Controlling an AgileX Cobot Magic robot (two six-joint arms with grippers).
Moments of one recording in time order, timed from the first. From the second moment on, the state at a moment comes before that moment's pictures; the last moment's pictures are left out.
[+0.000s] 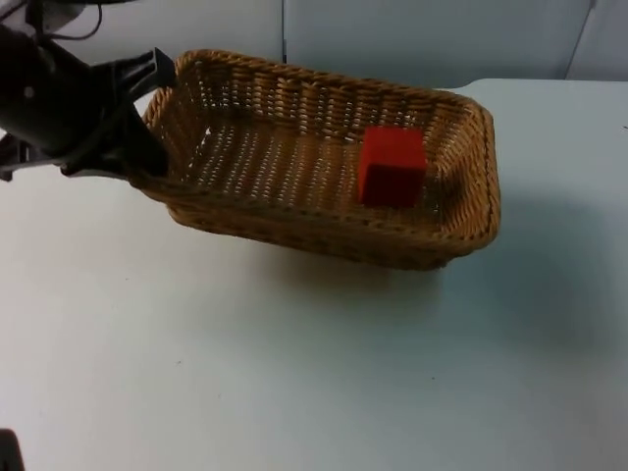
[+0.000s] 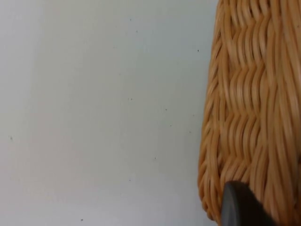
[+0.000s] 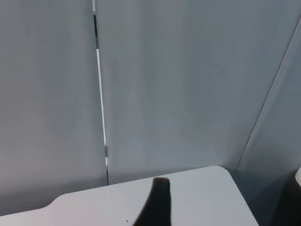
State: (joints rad) right arm -0.09 1.37 -2.14 -0.21 1.23 0.05; left arm -0.14 1.87 -1.02 -1.15 0.50 0.71
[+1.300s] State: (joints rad) right arm -0.09 1.13 -2.14 -0.23 1.23 0.03; left arm -0.14 1.45 -1.35 -0.04 0.74 0.17
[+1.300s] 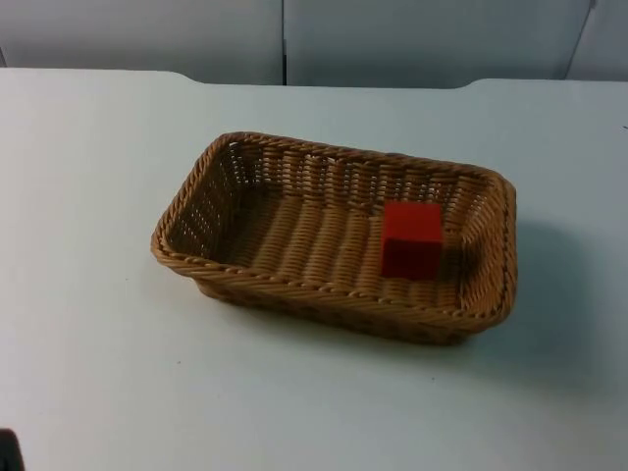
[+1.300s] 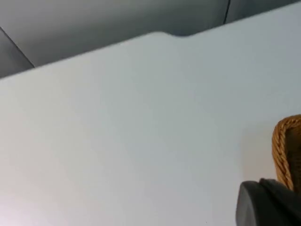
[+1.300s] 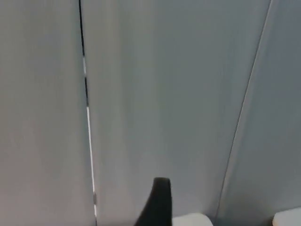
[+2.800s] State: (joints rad) right arm 0.07 0.00 -0.55 0.11 1.16 -0.20; left arm -0.14 0.01 -0.54 -0.09 1.04 0.10
